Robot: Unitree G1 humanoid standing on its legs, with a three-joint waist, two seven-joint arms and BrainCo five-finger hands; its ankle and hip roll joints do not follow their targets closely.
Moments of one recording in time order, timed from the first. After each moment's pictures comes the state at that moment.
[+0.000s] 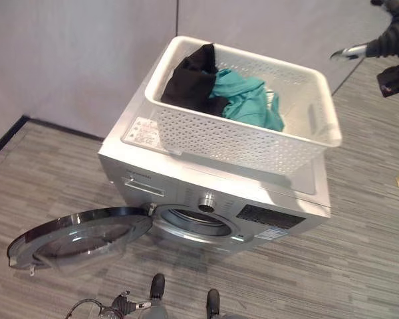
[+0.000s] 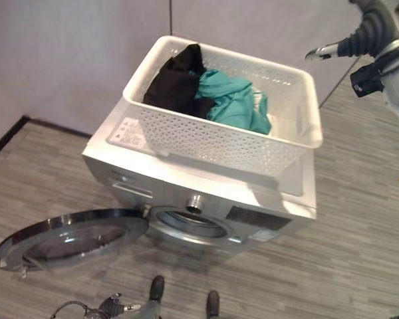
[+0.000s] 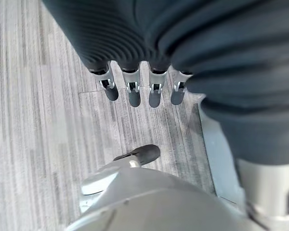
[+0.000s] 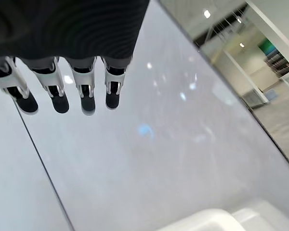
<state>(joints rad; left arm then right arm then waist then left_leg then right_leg) -0.10 0.30 -0.25 1.36 0.04 -0.11 0.07 -1.27 -1.23 0.81 0.57 0.34 -0.22 0.00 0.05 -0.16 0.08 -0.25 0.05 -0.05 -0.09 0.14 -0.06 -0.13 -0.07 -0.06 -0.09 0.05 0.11</state>
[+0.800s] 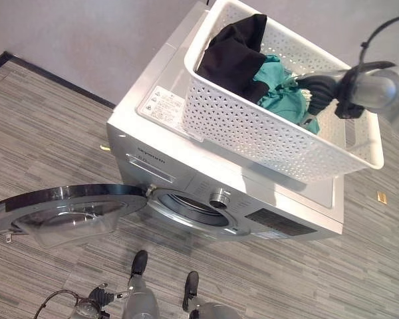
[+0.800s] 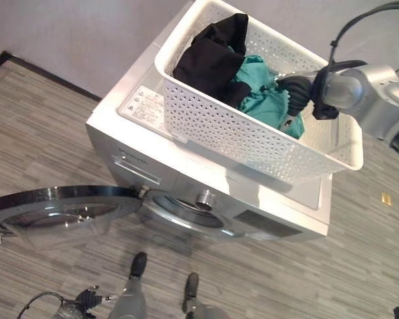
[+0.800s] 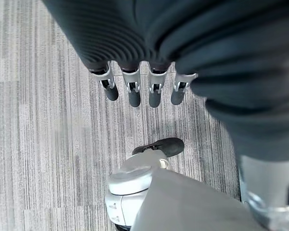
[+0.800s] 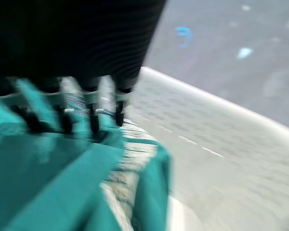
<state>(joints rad) -0.13 0.38 -0.29 1.35 -0.04 -0.09 0.04 -1.61 -1.11 1.39 0.56 0.00 -0.08 0.31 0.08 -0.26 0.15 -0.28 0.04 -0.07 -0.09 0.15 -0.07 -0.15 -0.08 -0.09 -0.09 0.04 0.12</state>
